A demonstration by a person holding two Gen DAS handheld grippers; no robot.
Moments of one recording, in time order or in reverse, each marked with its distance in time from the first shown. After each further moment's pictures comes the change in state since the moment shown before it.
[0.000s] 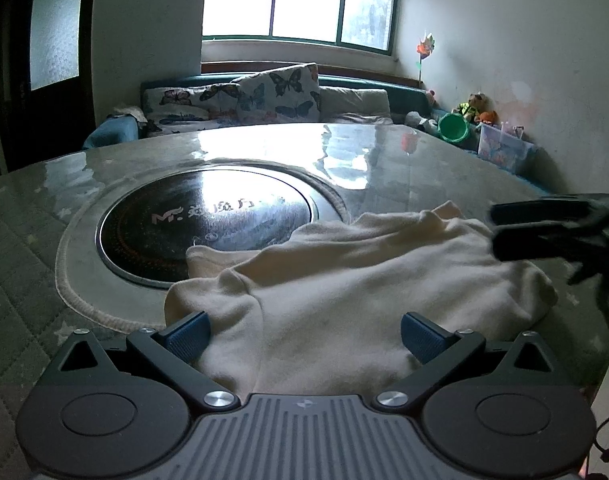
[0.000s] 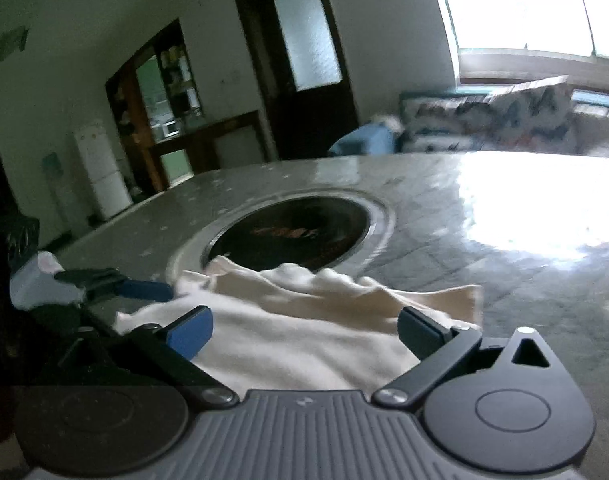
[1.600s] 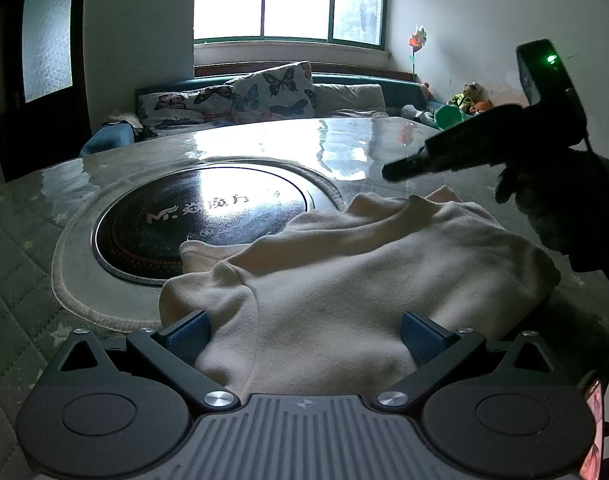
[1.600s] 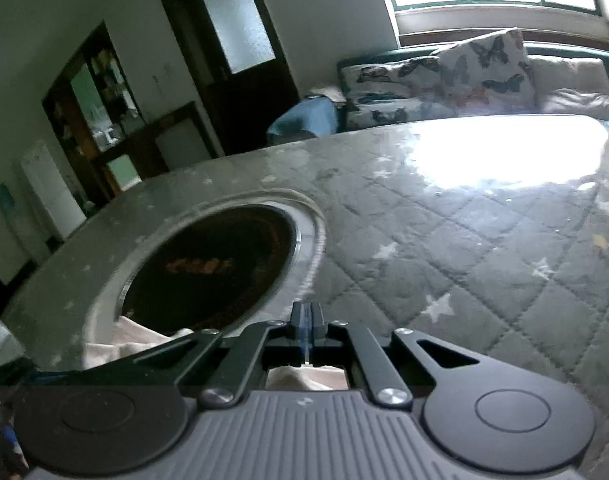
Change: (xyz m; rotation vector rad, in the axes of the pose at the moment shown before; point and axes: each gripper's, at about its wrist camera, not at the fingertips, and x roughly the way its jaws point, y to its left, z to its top) left arm 0.003 -0.006 -0.006 0.046 0.007 0.009; right arm 0.076 -0.052 0.043 0.137 0.046 -0.159
